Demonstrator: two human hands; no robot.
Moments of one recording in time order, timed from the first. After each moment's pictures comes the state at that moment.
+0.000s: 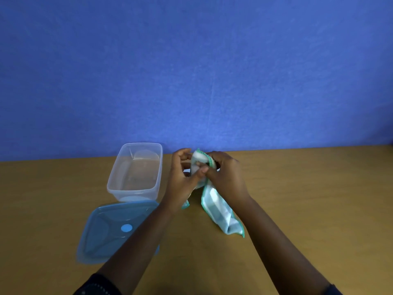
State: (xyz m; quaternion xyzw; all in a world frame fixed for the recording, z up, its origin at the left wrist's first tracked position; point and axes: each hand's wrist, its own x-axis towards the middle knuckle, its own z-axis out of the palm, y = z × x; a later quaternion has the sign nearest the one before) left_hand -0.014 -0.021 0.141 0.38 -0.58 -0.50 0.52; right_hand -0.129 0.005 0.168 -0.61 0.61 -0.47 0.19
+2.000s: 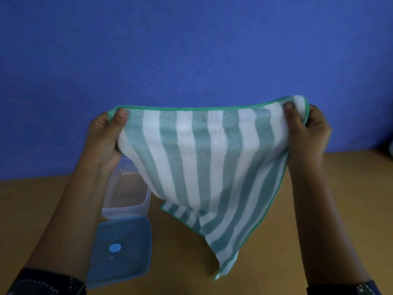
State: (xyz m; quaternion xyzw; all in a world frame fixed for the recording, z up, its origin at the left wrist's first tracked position) left_hand 0.066 -0.093 0.252 0.23 -0.56 -0.52 0.61; right_hand -0.247 0.011 0.270 -0.38 0.57 -0.73 0.02
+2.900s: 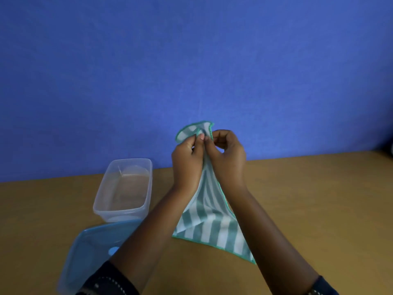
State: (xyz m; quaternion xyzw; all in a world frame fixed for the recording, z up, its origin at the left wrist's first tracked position) left_hand -0.065 -0.048 0.218 0.44 -0.62 -0.32 0.56; right_hand -0.139 -0.020 0.223 -0.45 0.59 -0.65 0.17
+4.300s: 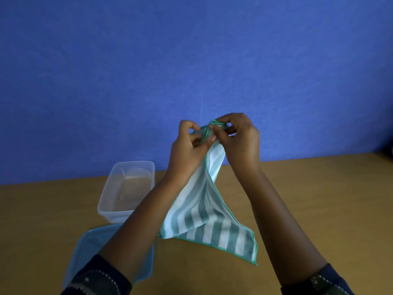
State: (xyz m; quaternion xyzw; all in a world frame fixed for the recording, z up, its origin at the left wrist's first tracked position) left_hand -0.052 -0.055 0.234 0.38 -0.67 -0.38 0.51; right_hand -0.163 -0.023 0.255 -0.56 0.58 -0.59 0.01
